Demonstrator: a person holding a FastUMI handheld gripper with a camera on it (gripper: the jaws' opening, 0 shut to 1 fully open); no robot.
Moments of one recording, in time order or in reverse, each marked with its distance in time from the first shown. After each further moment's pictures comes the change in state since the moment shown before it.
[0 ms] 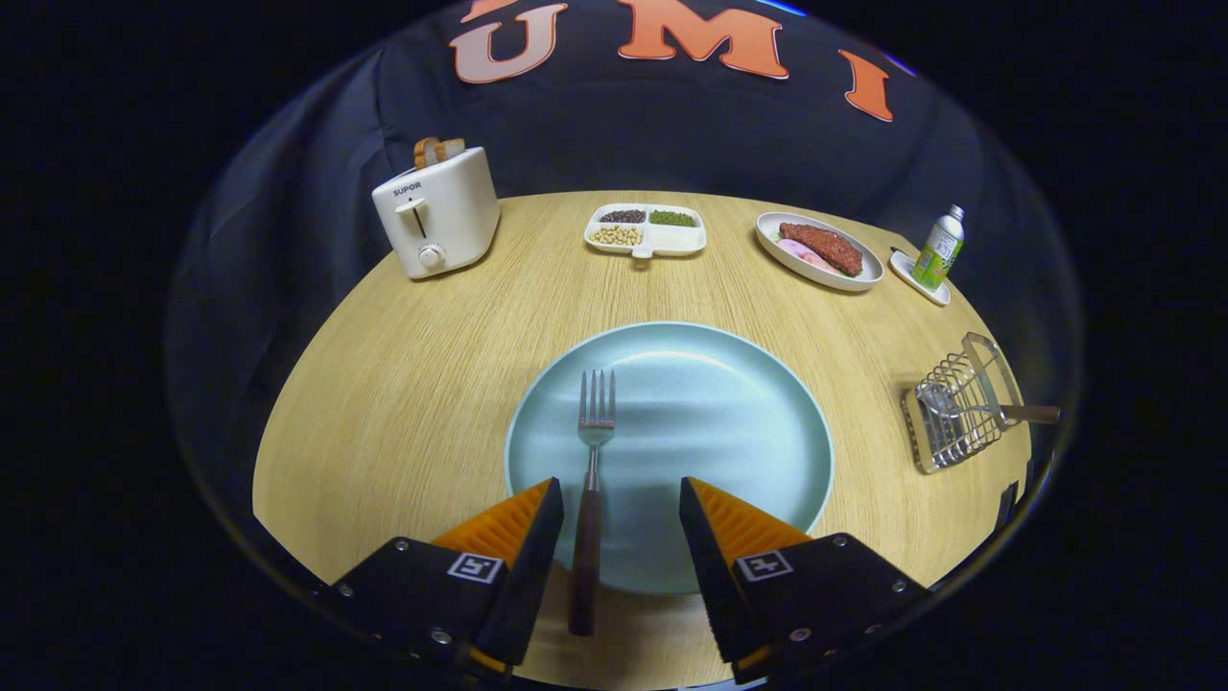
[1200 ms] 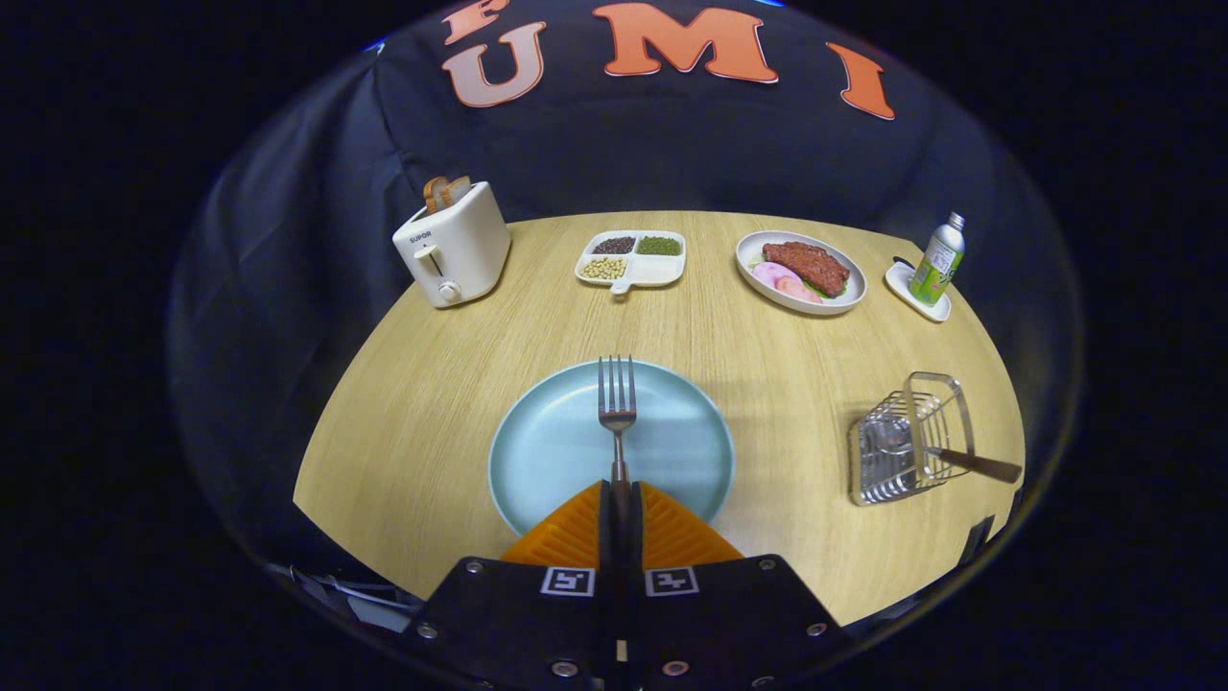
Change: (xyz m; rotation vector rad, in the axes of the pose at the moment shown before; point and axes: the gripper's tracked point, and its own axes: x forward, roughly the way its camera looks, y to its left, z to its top) arm -0.070 -0.081 0.044 -0.011 0.008 0.113
